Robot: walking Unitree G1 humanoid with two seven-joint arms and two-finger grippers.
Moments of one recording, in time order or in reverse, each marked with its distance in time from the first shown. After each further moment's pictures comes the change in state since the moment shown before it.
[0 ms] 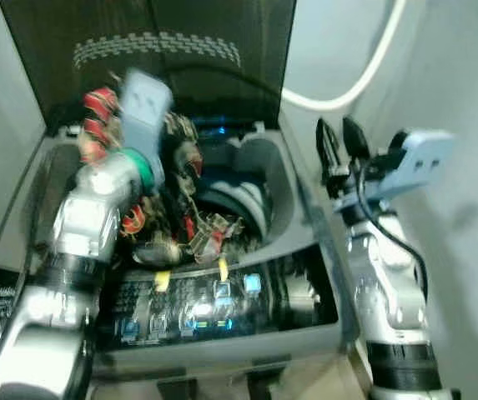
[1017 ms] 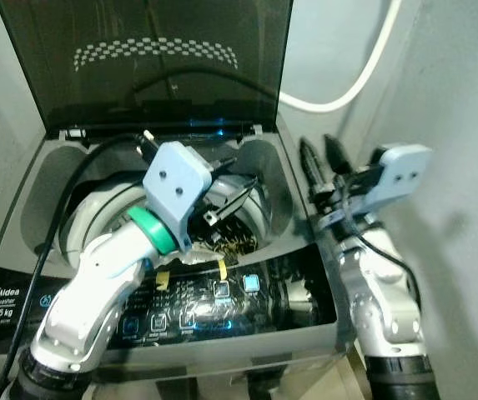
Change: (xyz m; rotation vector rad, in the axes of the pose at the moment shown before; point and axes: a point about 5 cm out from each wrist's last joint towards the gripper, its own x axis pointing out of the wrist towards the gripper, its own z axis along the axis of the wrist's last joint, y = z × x) left arm -0.054 -0.054 0.023 0.185 -0.276 0.022; right arm -0.011 0.022 -0.014 0.055 0.091 0.167
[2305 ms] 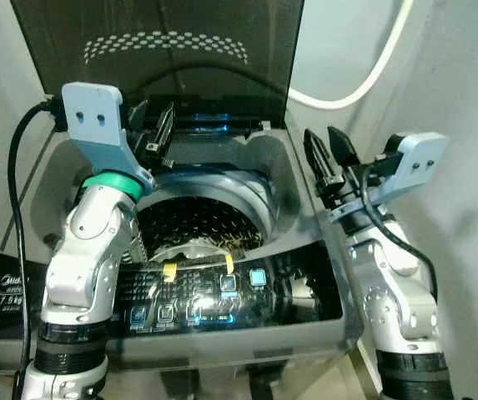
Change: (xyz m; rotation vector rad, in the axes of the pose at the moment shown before) left arm 0.013 0.055 -0.001 -0.167 -0.071 0.450; right arm 0.003 -0.011 0.010 0.010 0.005 -0.045
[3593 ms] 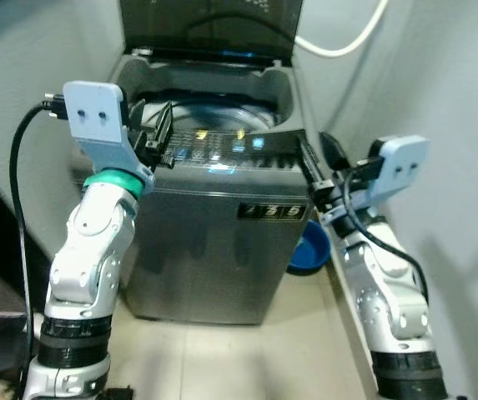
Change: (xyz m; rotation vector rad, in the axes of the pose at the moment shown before) left arm 0.003 0.001 -0.003 0.067 0.018 -0.003; right arm 0.001 0.006 -0.008 -0.054 0.027 0.018
